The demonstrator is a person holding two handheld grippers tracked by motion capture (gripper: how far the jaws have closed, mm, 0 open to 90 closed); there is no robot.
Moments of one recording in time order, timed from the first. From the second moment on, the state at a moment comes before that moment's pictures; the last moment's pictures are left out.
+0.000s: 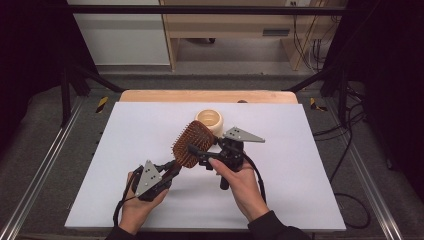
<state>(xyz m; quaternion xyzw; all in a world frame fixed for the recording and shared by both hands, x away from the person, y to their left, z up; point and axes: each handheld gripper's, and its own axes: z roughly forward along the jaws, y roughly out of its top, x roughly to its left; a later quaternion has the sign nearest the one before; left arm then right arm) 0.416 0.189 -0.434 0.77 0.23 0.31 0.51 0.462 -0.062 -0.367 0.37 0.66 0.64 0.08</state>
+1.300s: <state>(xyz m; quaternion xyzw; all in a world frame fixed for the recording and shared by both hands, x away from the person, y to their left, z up) 0.419 0.190 -0.438 0.77 0.25 0.28 0.52 0.465 -0.053 -0.360 0.38 0.66 0.65 0.05</state>
